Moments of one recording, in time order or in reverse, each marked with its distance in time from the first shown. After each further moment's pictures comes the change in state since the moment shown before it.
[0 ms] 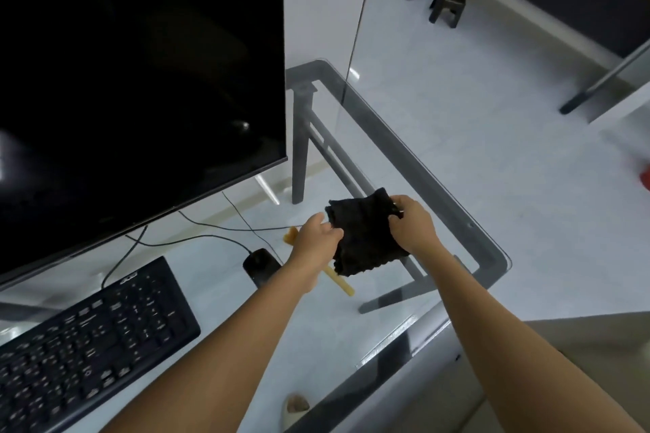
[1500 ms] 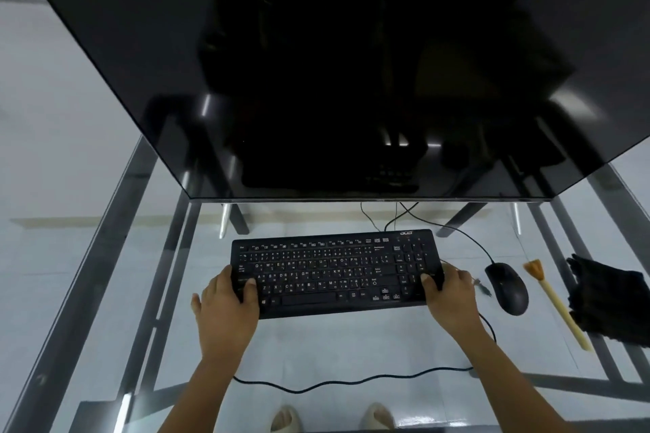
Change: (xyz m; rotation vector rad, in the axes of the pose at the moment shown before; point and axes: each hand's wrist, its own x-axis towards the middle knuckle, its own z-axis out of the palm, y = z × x) left_hand -0.238 -0.277 -0.388 0.426 1.055 -0.075; right_hand -0.196 -0.177 0.242 -0.125 -0.129 -0.315
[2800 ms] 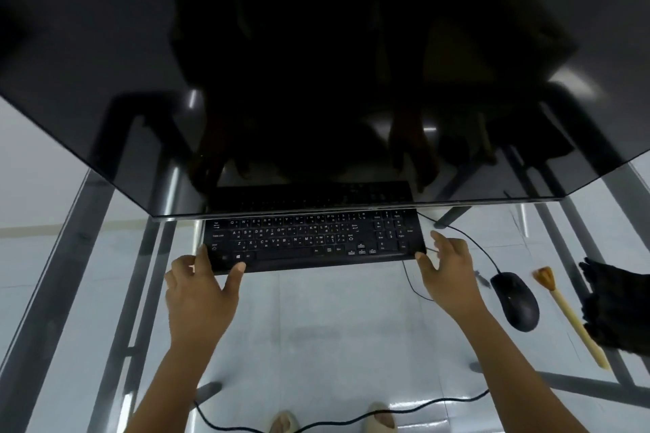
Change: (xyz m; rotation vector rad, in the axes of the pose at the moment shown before) left_hand 0.058 0.025 -0.001 0.155 0.080 0.117; right_hand 0.055 -0.023 -0.005 0.009 0.079 -0.186
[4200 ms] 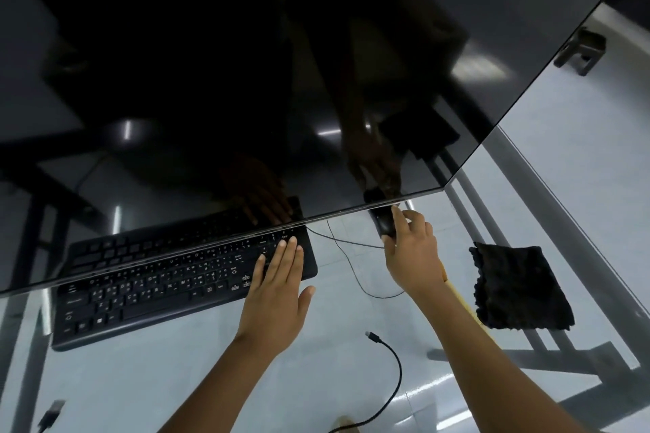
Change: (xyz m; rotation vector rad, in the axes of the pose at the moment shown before) left_hand -0.050 0.210 0.138 0.276 -0.199 0.834; right_hand 0.061 0.102 -0.079 -0.240 0.160 -0.057
